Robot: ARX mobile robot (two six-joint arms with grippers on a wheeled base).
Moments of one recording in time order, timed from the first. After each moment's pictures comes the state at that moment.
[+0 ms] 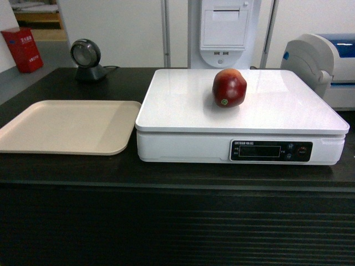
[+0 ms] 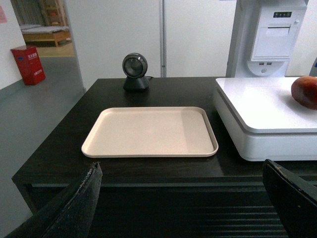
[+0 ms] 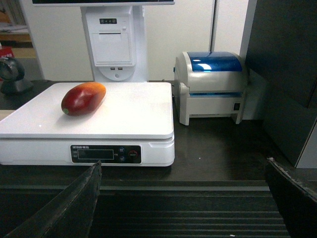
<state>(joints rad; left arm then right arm) 0.00 0.01 0.01 0.00 0.00 0.00 0.00 0.00 0.01 0.00 0.00 0.00</state>
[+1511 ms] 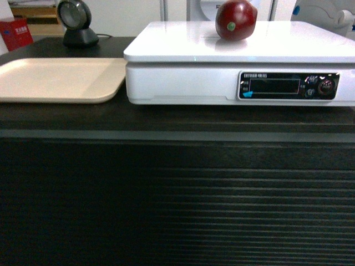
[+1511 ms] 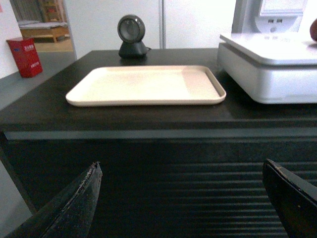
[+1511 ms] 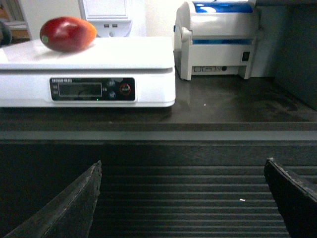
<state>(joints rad) 0.00 0.01 0.01 0.00 0.00 0.00 0.00 0.00 0.01 0.00 0.00 0.00</state>
